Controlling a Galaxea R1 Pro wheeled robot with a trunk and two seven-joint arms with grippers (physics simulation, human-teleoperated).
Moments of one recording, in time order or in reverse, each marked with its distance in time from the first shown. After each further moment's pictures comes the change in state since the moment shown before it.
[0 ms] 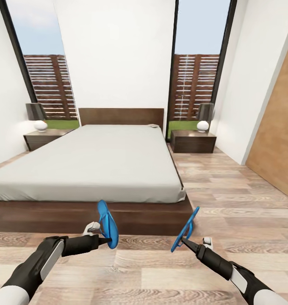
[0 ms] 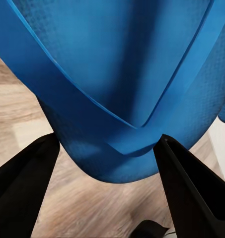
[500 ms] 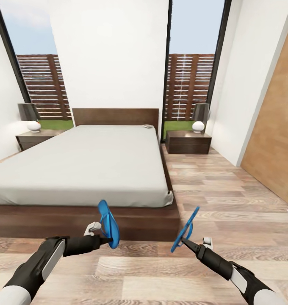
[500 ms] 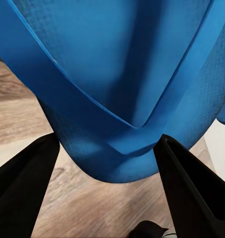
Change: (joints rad) left arm 0.000 -0.010 0.000 0.000 -0.002 -0.002 0.001; right arm 0.000 0.000 0.001 0.000 0.002 0.000 0.000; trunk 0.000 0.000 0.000
